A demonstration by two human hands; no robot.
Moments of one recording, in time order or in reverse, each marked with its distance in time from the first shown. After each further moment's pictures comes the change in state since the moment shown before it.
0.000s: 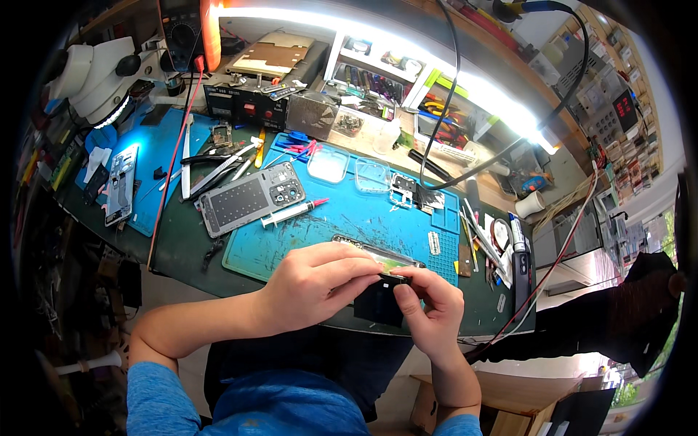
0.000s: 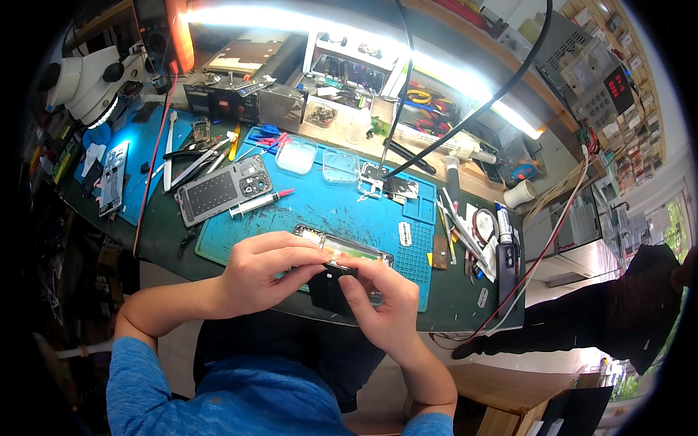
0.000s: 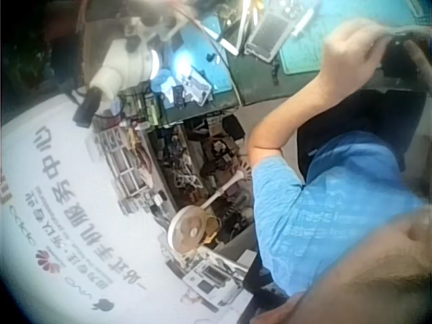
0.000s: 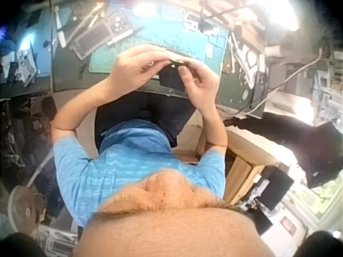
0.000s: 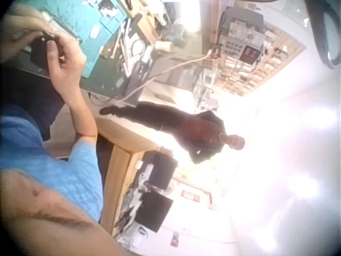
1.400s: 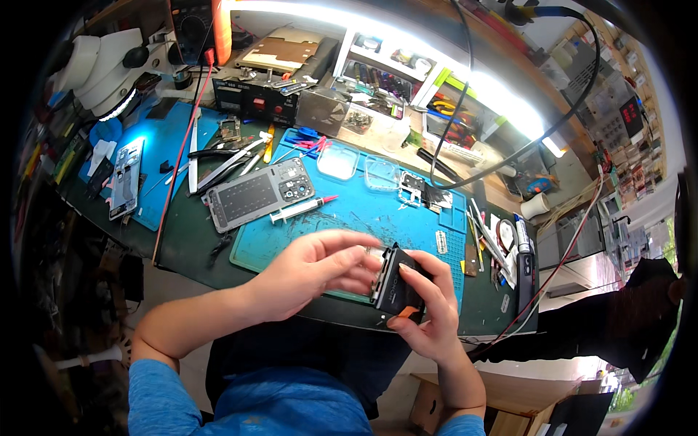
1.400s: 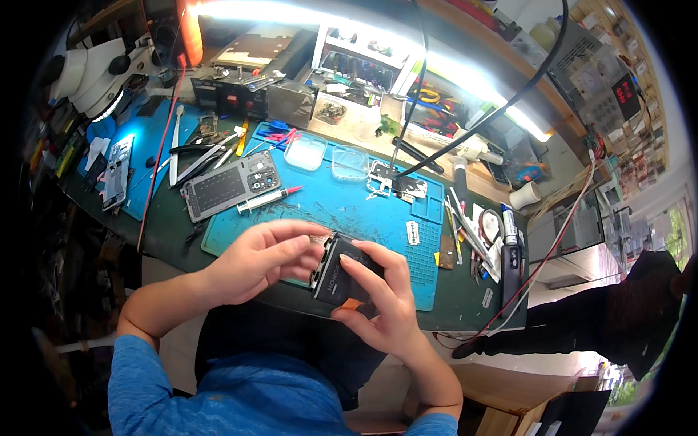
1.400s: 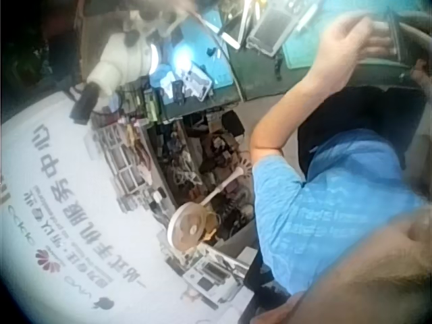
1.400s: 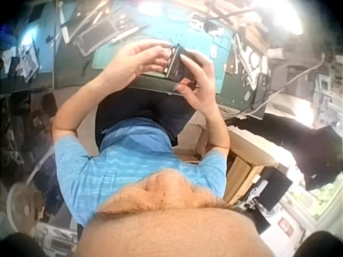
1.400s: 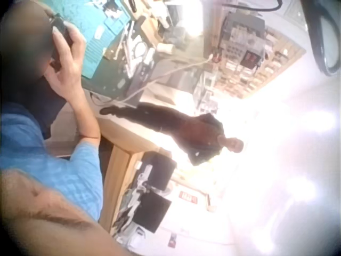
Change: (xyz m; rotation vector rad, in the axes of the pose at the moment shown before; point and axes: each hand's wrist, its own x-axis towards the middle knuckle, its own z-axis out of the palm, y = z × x) left_hand -0.005 -0.003 -0.025 -1.248 -0.105 -1.010; right_hand 0.000 0.012 -0.006 -0.180 -0.166 -0.352
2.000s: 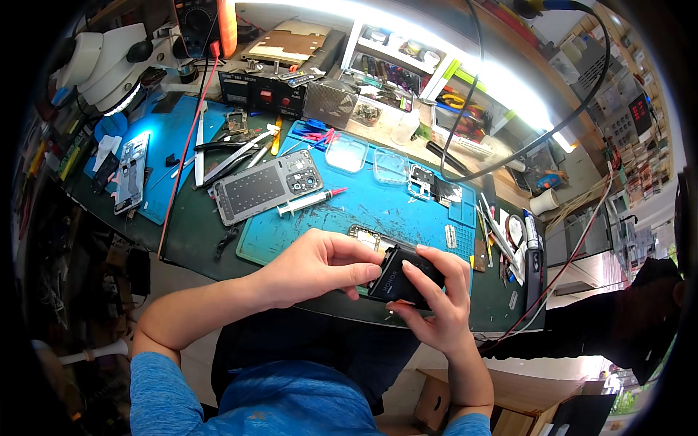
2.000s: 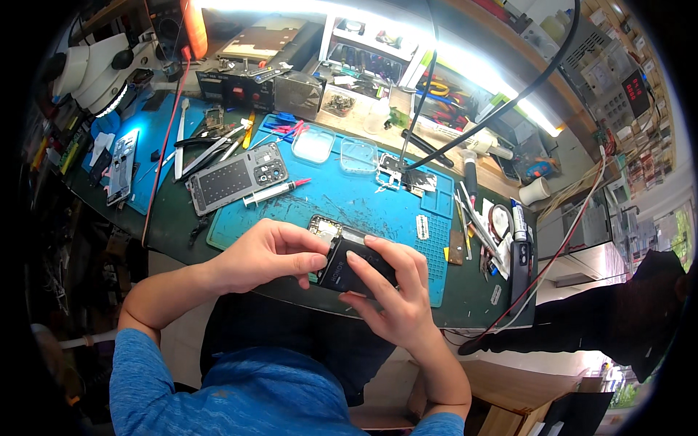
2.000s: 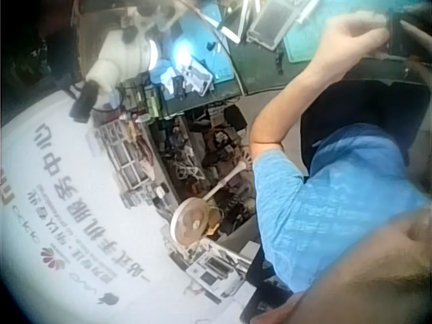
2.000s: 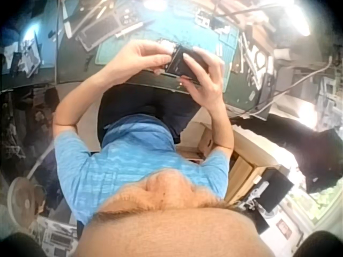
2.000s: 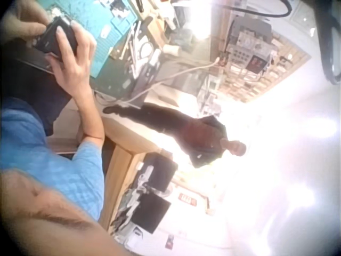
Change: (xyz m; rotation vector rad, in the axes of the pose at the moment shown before) left_hand 0.002 0.000 -0.006 0.310 0.002 -0.013; right_hand 0.004 -0.003 -0.002 -0.341 0.011 -0.112
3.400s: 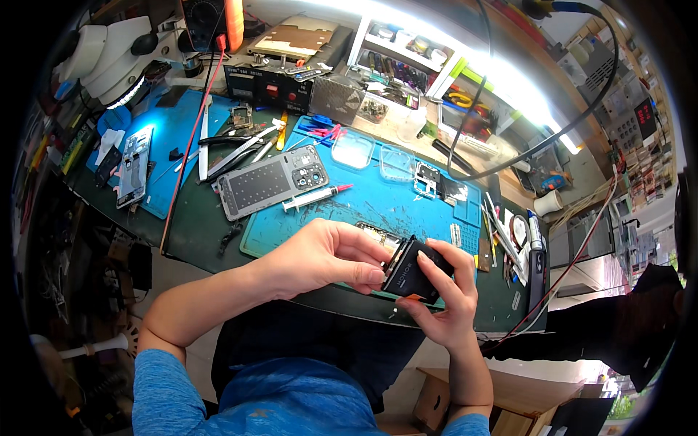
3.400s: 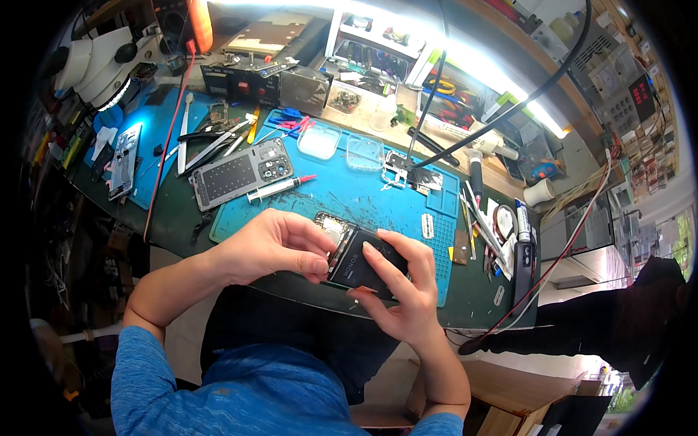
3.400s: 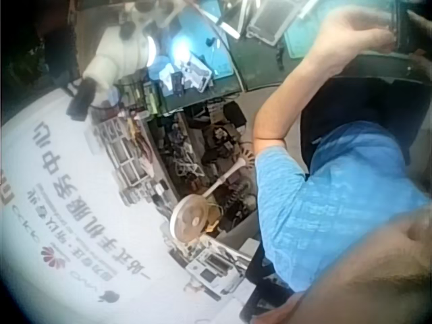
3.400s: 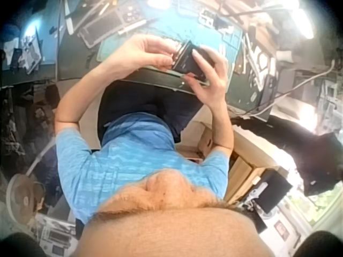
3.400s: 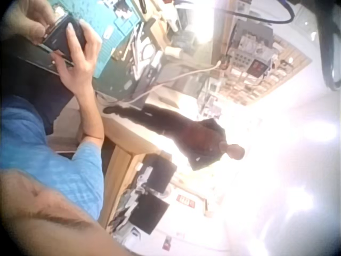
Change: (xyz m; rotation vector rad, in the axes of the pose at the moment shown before) left_hand 0.003 0.006 -0.005 -0.090 -0.024 -0.052; right_hand -0.004 0.010 0.003 0.102 0.033 0.067
